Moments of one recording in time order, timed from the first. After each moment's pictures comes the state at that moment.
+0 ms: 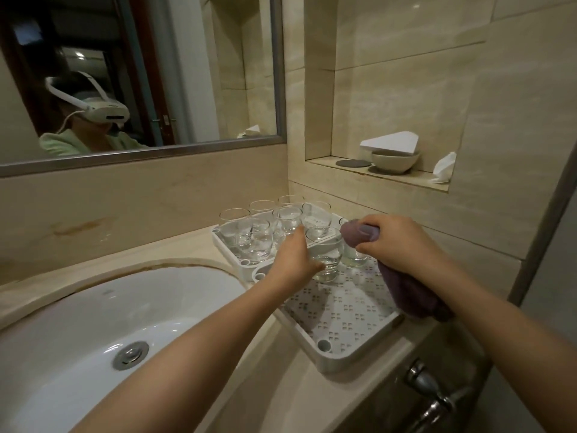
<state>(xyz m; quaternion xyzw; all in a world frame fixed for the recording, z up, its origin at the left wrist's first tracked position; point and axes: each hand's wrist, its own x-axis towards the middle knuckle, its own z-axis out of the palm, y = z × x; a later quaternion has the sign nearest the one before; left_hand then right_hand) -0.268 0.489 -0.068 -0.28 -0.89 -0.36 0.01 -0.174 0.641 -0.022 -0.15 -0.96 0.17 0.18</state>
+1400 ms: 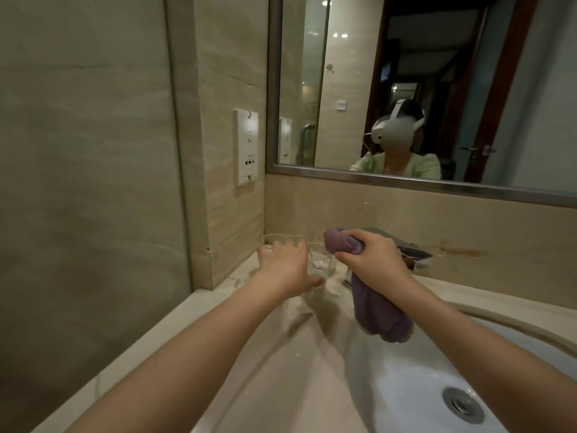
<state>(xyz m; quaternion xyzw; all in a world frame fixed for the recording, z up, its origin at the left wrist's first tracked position) -0.240 -0.066 -0.031 0.18 -0.98 -0.01 0.08 -0.315 0.078 -0.023 0.32 -0.87 0.37 0.12</state>
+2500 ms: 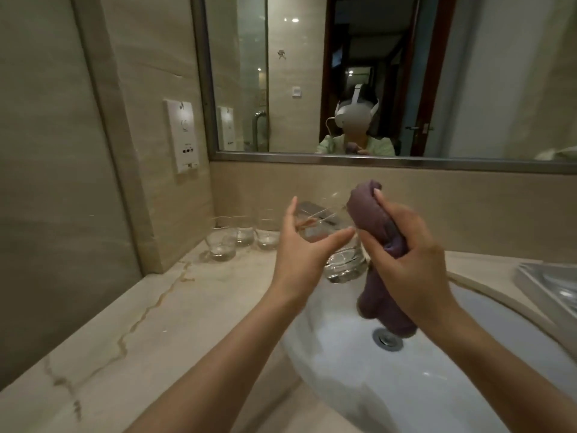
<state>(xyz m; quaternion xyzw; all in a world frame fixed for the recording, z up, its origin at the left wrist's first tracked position) -0.195 0.084 -0.021 0.02 -0.68 -0.68 0.28 -0.244 0.227 -0.028 0.37 -0.72 0.50 0.31</state>
